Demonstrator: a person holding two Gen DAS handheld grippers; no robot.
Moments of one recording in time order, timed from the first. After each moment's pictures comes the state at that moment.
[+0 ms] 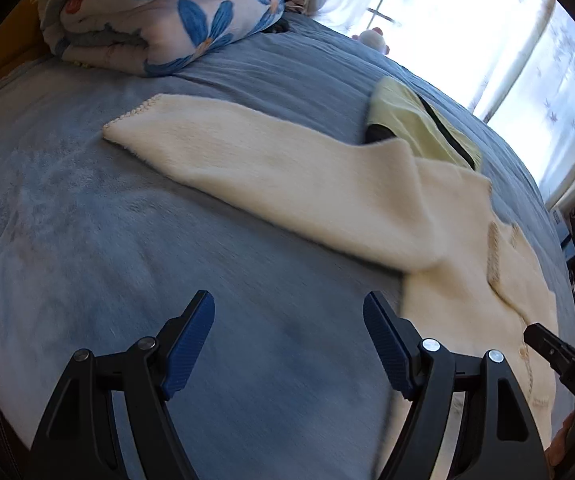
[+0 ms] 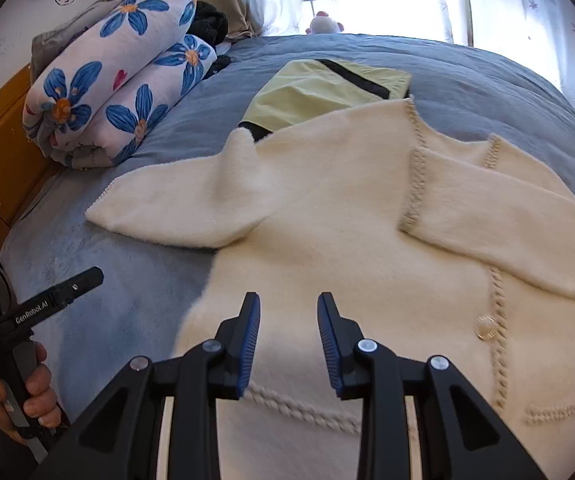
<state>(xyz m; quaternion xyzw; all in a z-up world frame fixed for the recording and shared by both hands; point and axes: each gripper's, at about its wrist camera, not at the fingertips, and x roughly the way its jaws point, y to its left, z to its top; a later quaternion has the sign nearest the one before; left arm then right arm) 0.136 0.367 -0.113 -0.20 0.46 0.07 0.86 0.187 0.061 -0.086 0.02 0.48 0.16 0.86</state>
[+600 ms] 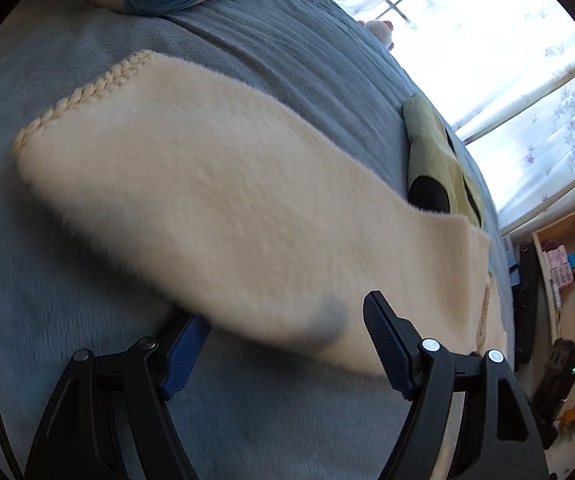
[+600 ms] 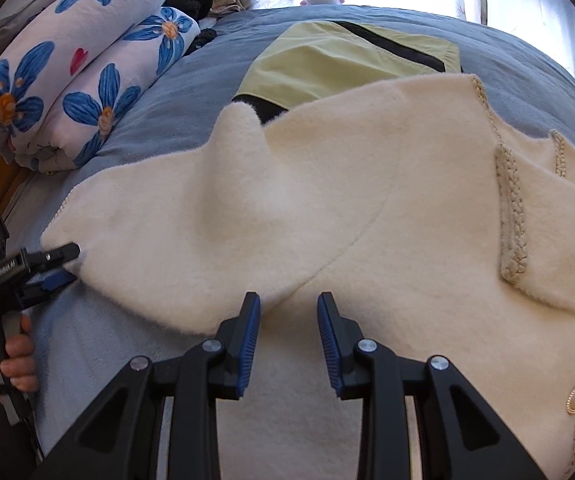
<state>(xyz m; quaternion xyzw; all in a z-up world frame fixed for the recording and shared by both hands) 0.260 0.502 -0.195 -0.33 0.48 -0.05 0.81 0.272 0.121 -0.151 0.03 0.51 0.14 0.85</state>
